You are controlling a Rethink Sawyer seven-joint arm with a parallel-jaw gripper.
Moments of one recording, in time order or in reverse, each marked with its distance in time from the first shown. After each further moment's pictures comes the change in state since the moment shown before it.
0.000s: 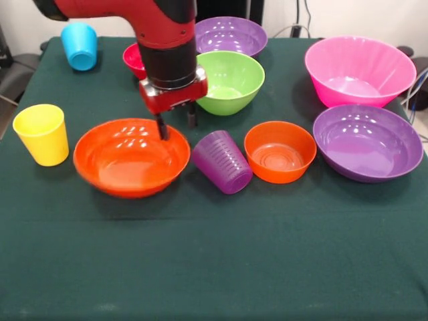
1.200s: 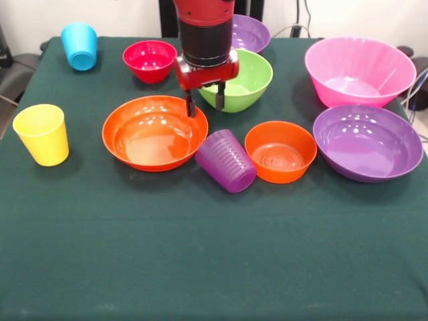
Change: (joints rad) arm 0.136 -0.070 -0.122 0.134 0.040 -0.131 0.190
